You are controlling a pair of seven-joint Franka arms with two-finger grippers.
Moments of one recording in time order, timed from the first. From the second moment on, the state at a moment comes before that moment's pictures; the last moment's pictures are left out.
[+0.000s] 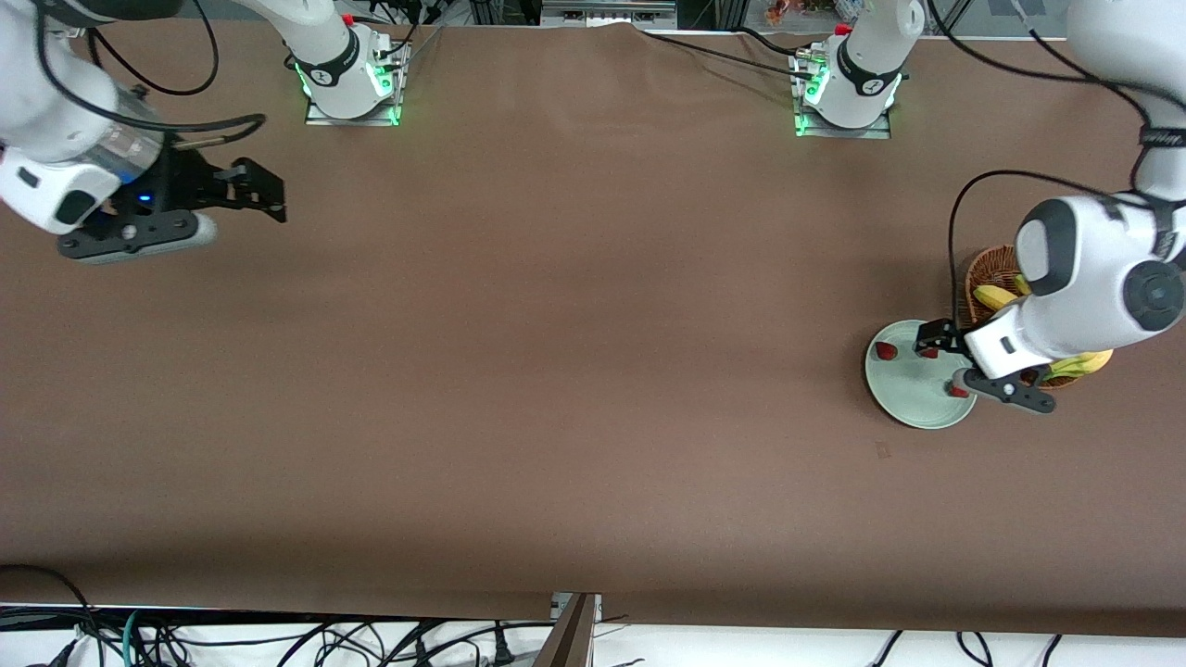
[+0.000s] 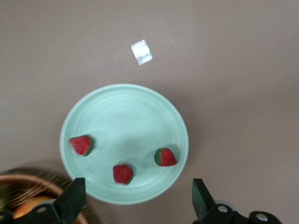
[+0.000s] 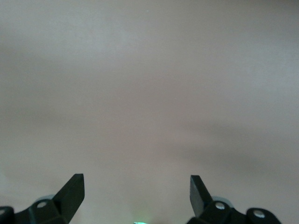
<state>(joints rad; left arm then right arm) 0.13 0.33 -0.07 -1.80 -0.02 2.05 0.40 0.31 0.06 -0.15 -1.55 0.06 1.52 -0.03</state>
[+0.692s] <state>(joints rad) 0.12 0.17 -0.08 -1.60 -0.02 1.82 0.22 0.20 0.01 -0.04 -1.57 0.00 1.53 -0.05</state>
